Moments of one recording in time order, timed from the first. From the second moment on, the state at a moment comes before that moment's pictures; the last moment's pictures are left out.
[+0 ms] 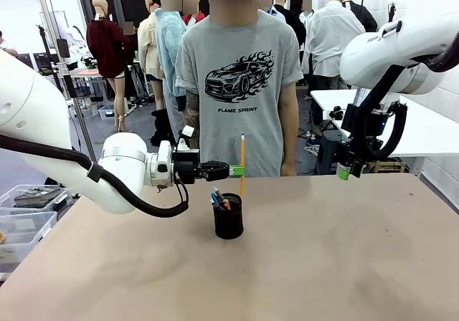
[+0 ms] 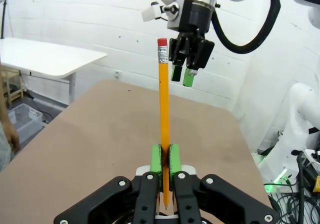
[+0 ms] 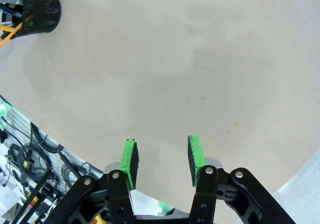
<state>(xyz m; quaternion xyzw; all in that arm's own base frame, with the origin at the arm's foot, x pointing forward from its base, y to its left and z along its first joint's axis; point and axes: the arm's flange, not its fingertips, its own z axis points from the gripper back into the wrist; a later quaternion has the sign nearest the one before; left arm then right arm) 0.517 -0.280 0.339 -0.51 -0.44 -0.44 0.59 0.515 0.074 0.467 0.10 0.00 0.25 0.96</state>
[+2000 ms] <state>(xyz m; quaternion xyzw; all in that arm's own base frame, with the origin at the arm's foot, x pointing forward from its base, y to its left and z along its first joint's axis) 0.514 -0.266 0.304 -0.48 -0.42 -0.46 0.62 0.515 0.074 0.467 0.10 0.00 0.25 0.96</state>
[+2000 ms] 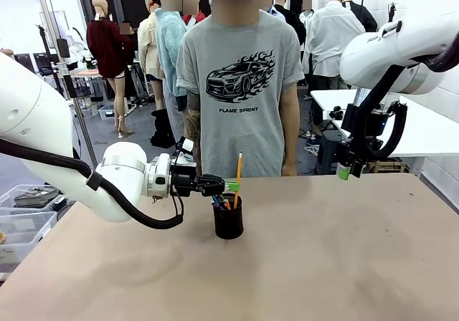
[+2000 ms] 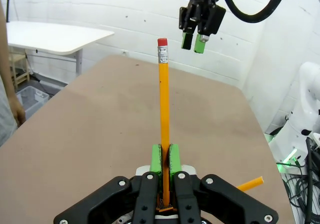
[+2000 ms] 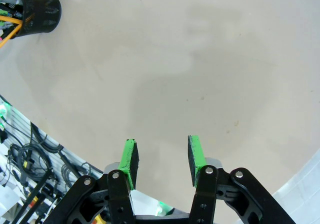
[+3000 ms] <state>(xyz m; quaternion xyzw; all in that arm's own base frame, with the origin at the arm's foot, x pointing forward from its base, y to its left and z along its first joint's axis) 0.516 -0.263 0.302 -0.47 -0.42 -0.46 0.63 0.515 0.074 0.467 0.10 0.00 0.25 0.96</state>
